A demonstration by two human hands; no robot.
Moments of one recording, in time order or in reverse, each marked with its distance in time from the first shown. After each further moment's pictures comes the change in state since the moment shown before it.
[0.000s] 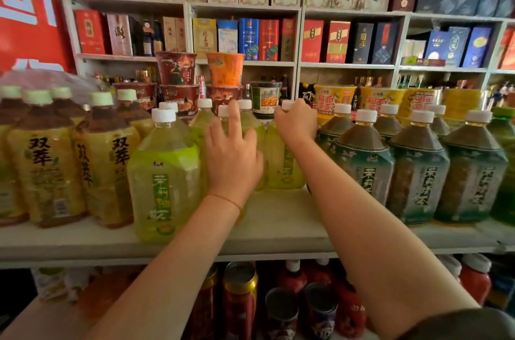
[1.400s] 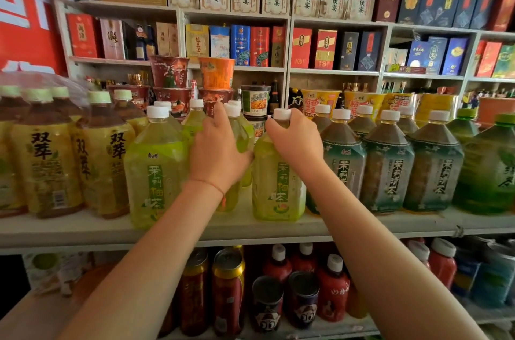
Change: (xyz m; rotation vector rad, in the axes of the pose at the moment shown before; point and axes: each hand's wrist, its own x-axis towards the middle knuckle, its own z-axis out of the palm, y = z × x) left_hand 0.002 -0.002 -0.042 -0.413 -0.196 -0.214; right_hand -0.087 0.000 -0.094 0.146 -0.177 -0.142
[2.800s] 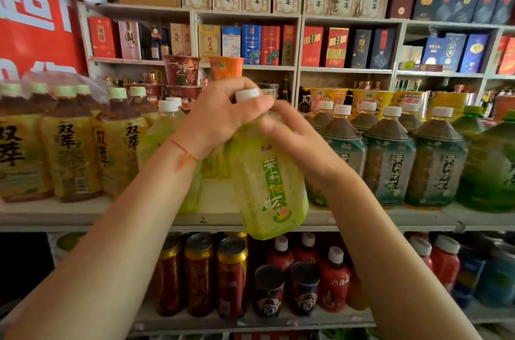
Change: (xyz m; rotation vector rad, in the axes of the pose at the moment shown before) left_hand 0.003 0.028 -0.082 -0.786 -0.216 0.220; right_hand -0.053 -0.022 -0.048 0.591 -0.468 -0.174
